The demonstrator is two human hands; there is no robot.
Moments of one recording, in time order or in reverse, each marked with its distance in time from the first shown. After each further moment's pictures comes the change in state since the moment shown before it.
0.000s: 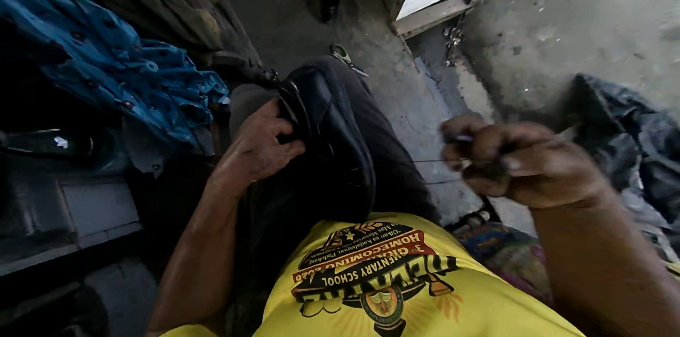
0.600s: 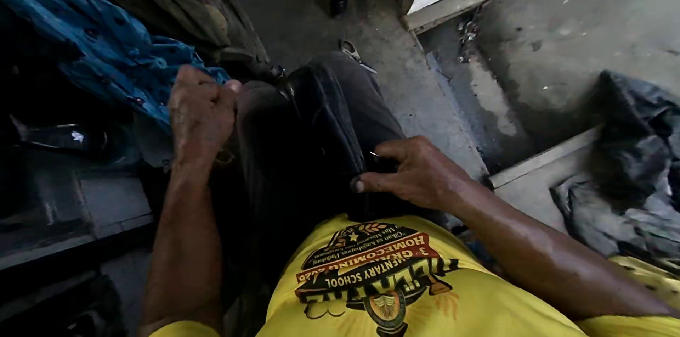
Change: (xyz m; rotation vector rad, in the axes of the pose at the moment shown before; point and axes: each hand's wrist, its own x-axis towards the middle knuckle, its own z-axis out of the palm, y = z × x) left_hand 0.000 -0.025 -0.050 0.310 0.329 -0.417; right_hand 0.074 0.034 0.074 -0.764 0.144 0.182
